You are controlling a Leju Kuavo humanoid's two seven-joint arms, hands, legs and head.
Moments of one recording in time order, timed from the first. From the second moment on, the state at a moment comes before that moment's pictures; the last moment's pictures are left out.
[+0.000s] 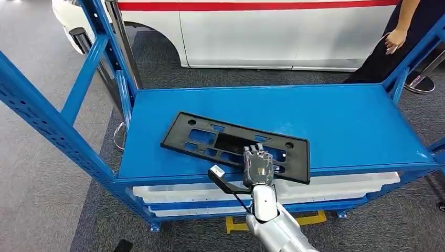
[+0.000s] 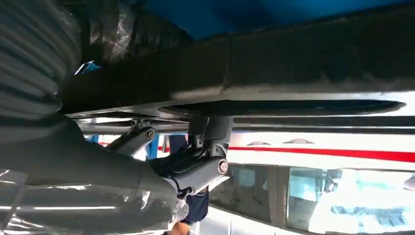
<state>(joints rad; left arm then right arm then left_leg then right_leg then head) -0.05 -0.08 0.55 -0.20 -1.00 0.22 -0.24 -0.49 0.18 0.49 -0.37 1.52 -0.61 0.22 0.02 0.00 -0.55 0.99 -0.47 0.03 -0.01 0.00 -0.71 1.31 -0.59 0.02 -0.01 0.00</state>
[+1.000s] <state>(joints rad) -0.04 -0.10 0.67 -0.20 -0.95 0.25 -0.25 -0.19 0.25 0.45 -1.10 0.48 -0.48 -0.53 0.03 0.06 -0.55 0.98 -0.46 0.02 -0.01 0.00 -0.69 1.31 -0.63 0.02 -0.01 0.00</state>
